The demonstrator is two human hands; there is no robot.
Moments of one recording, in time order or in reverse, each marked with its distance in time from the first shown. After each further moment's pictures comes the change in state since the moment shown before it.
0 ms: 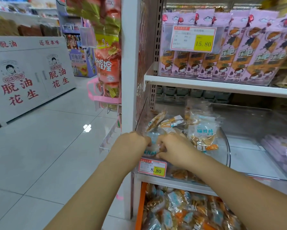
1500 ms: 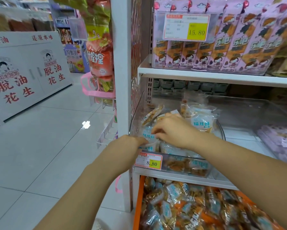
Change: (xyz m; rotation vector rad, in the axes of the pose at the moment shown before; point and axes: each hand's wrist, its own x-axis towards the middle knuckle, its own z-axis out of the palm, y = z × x) left_hand -0.019 -0.003 0.011 -0.380 -0.057 -0.034; right_hand 0.014 0.012 -0.026 -0.120 0.022 -0.228
